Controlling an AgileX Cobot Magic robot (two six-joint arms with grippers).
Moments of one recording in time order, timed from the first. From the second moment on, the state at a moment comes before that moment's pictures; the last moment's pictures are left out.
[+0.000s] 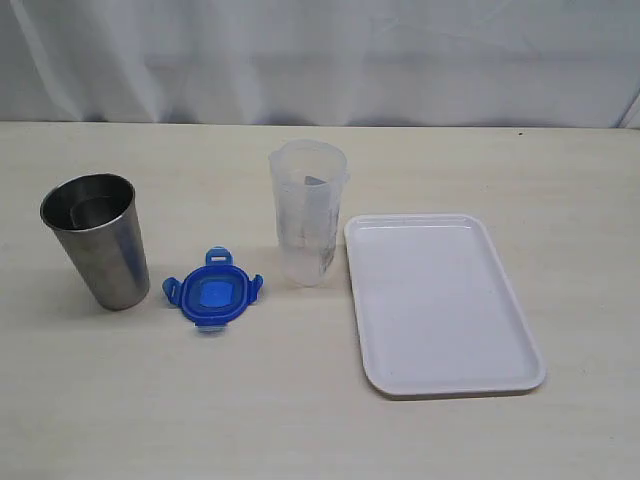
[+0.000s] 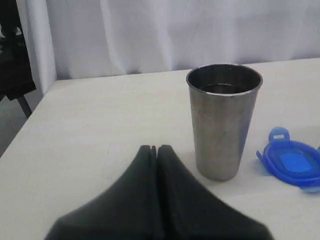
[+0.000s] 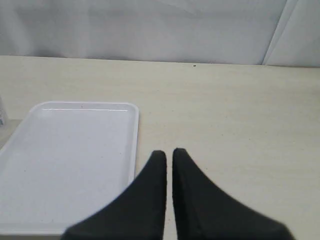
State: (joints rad) left arm -0.04 0.00 0.00 0.04 0.30 0.05; right arm 0.01 0.00 0.00 -0.11 0.34 0.04
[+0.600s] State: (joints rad) left arm -0.04 0.00 0.00 -0.13 -0.35 -0.09; right arm 0.01 0.00 0.00 -0.11 0.34 0.04
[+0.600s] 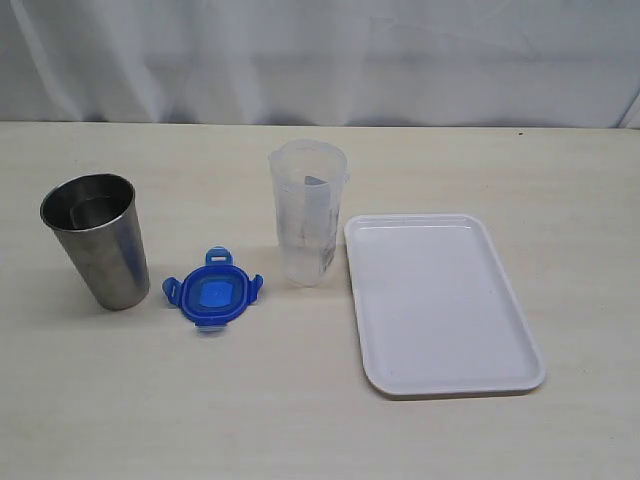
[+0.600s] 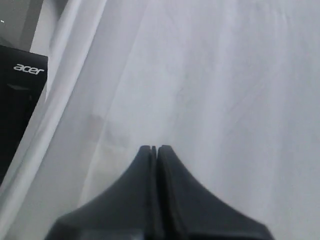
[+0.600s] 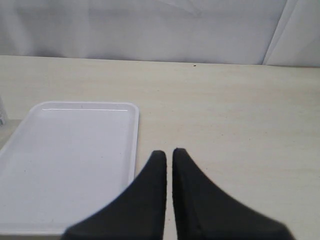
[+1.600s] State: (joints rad) left arm -0.04 0.99 -0.24 0.26 -0.64 -0.25; right arm 0.01 0.00 0.00 -0.11 0.34 0.04
